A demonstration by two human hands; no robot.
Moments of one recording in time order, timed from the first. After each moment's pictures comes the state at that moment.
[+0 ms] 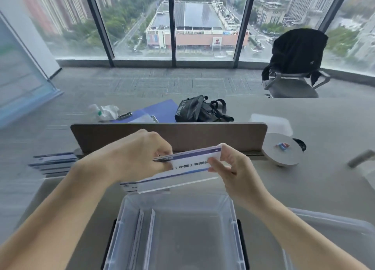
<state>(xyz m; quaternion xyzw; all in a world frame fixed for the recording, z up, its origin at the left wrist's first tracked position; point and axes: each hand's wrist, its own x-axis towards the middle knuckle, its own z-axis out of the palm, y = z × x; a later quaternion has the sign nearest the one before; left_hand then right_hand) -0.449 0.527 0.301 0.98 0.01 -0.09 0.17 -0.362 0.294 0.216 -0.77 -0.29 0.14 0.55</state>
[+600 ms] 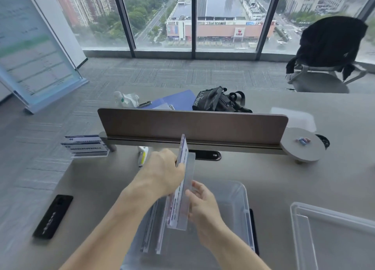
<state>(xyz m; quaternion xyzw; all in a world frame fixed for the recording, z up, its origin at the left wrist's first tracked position) -0.487 0.481 0.236 0.92 0.30 -0.05 0.26 -0.472 0.350 0.137 -0.63 0.06 0.40 0.66</state>
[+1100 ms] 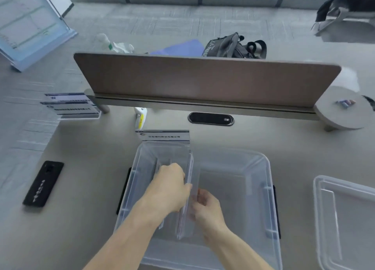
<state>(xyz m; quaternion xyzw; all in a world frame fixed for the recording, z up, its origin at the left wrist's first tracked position) -0.507 0.480 0.086 0.87 0.32 -0.23 0.28 -0.498 0.353 -0.013 -0.71 0.11 0.43 0.54</state>
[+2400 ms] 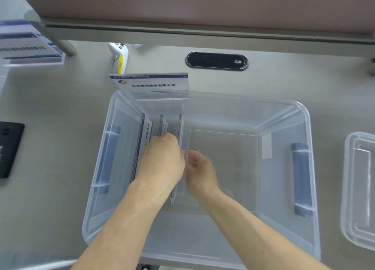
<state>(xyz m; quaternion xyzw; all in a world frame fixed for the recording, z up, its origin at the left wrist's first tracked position) -0.515 0.484 -0.042 0.89 0.36 -0.19 0.19 -0.501 0.382 -0.132 -0.79 0.03 0.40 0.47</state>
